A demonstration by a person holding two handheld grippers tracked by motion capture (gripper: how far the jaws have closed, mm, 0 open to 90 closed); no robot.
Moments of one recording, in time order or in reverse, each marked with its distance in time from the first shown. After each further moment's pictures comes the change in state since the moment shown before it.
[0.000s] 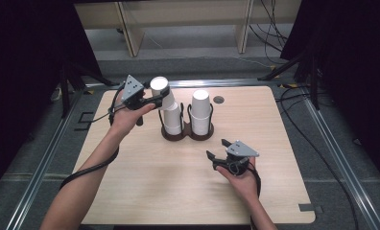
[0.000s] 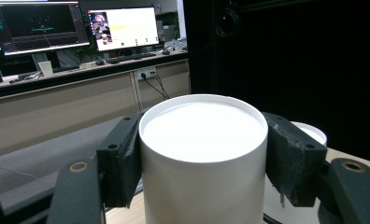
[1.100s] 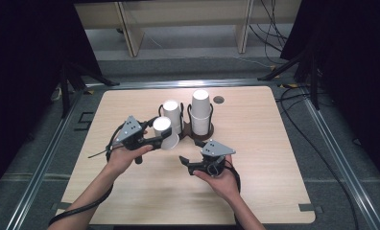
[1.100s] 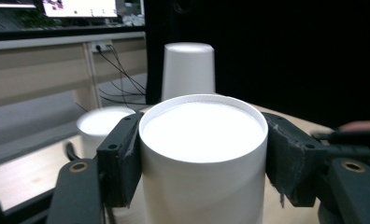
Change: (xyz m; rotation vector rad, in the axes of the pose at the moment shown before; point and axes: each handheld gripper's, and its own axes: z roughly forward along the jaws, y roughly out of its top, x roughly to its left) left arm -0.057 -0.066 -0.065 0.065 -0.164 -0.062; right arm 0.056 0.033 0.029 -0.051 0.232 -0.034
